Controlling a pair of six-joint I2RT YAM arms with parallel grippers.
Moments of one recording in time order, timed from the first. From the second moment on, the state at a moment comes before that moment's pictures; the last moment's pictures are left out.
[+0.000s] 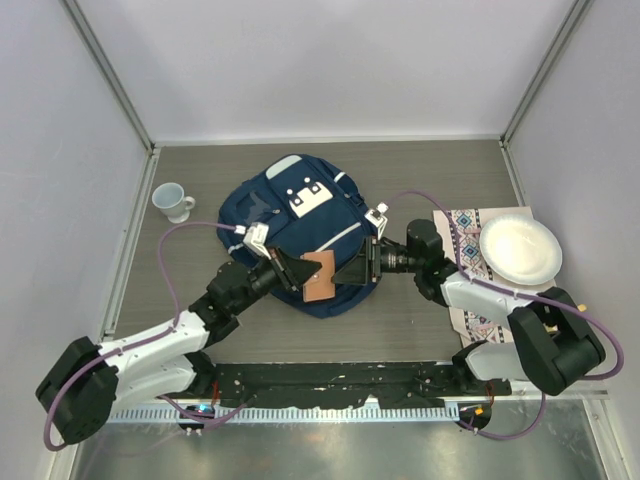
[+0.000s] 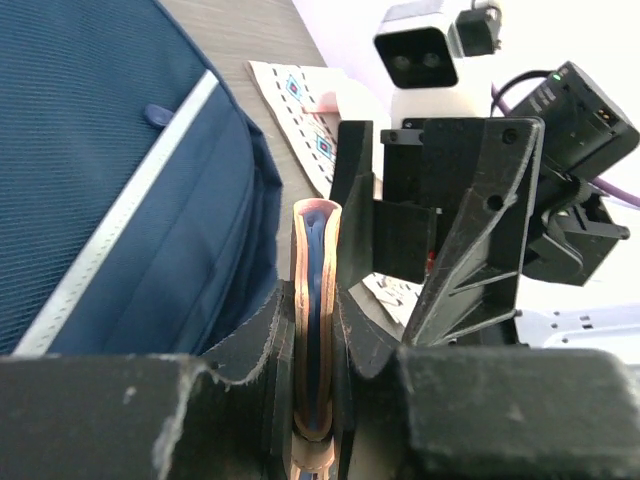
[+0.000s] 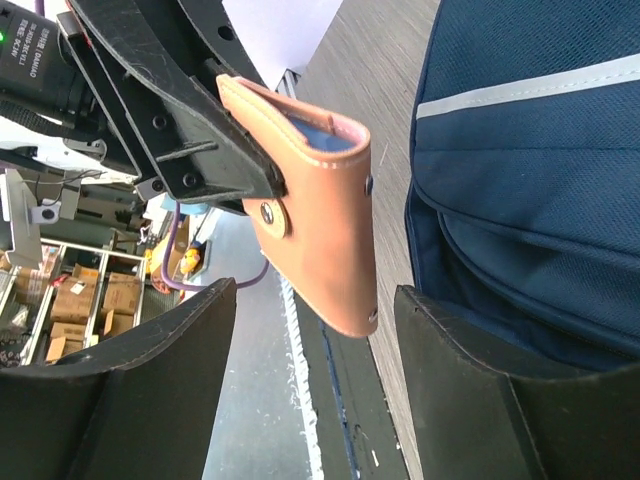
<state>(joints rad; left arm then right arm) -0.76 0.96 0.31 0.60 0.07 -0.82 0.51 1.30 0.51 0.56 -0.92 0.79</state>
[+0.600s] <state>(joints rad) -0.75 1.08 0.37 0.73 0.25 -0.85 0.52 1.34 0.50 0.69 -0.96 0.82</state>
